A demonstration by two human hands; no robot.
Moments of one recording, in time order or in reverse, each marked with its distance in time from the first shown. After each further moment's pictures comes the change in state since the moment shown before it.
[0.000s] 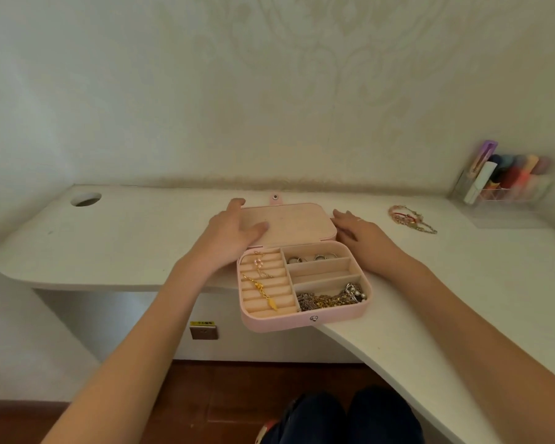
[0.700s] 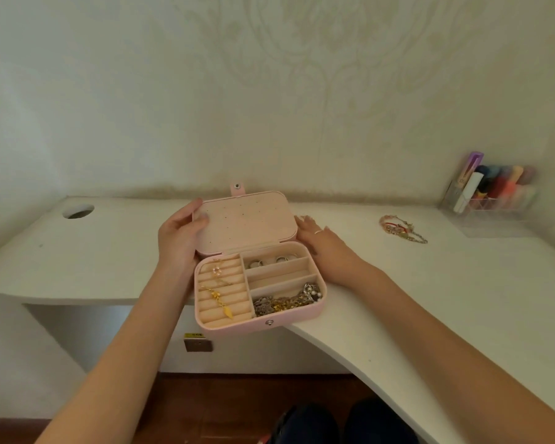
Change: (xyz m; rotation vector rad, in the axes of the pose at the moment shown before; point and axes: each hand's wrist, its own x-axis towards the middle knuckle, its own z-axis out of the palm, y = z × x) left_hand 0.003 -0.023 -0.012 -1.174 0.402 -0.228; right_hand 0.020 -0.027 0.022 -0.073 -0.092 -0.135
